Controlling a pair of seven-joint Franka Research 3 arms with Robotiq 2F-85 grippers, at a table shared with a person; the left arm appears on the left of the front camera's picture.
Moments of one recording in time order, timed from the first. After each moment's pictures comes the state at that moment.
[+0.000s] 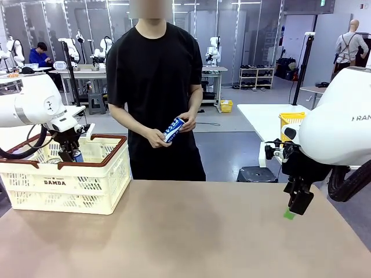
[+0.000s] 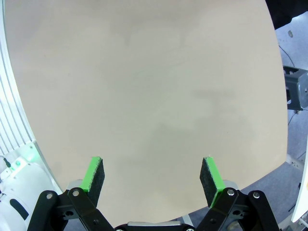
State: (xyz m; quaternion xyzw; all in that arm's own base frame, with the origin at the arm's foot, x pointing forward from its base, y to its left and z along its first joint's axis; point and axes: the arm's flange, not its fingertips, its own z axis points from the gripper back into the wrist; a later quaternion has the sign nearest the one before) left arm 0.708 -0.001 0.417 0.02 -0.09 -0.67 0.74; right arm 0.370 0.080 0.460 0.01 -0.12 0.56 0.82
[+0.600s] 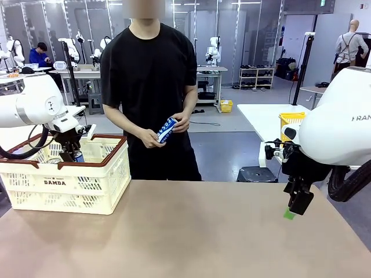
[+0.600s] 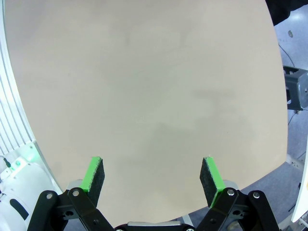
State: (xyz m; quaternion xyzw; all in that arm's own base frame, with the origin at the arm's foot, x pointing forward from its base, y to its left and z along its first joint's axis) left arm 0.707 -0.004 0.415 0.01 -0.09 -0.67 0.73; right arm 0.370 0.080 0.460 0.01 -0.12 0.56 0.82
